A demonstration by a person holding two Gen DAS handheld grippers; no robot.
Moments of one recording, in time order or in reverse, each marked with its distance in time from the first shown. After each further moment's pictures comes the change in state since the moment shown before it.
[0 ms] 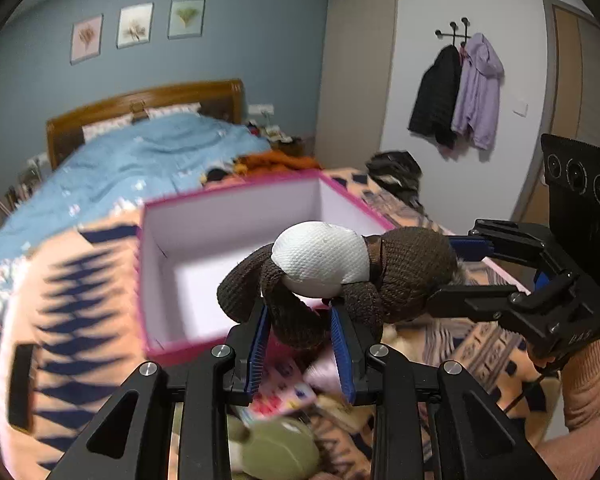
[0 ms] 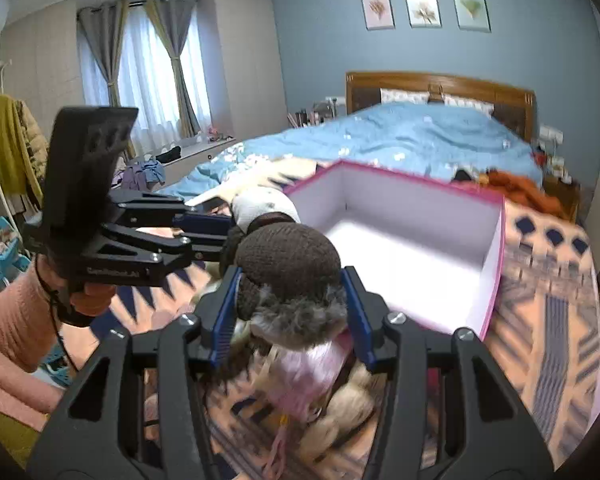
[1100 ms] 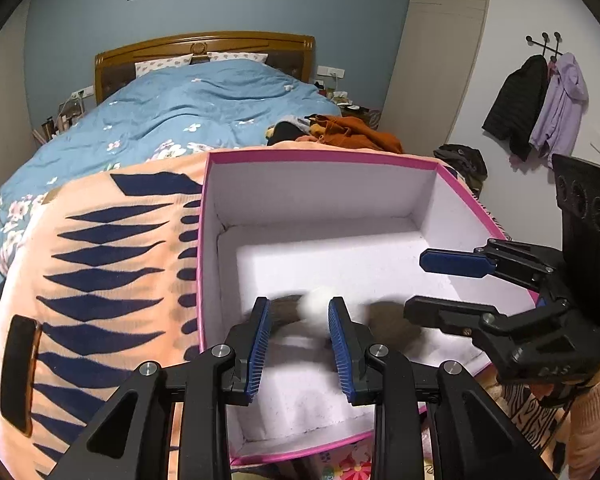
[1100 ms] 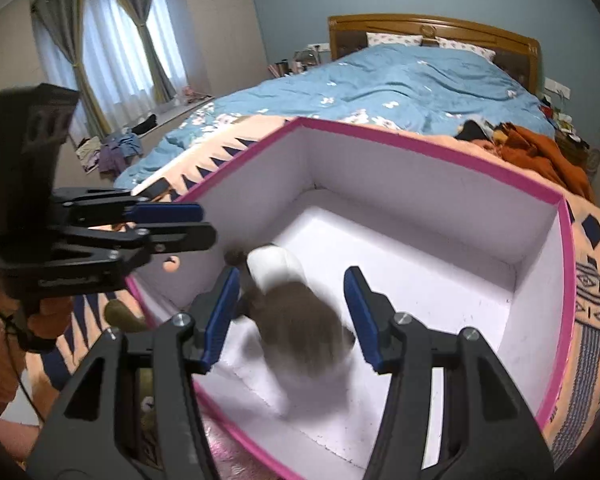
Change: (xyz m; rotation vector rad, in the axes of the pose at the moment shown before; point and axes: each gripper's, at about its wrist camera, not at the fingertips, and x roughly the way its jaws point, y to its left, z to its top) left arm 0.091 0.087 0.012 -0.208 0.155 0.127; right arm 0.143 -0.074 0.012 0.121 0.225 -0.027
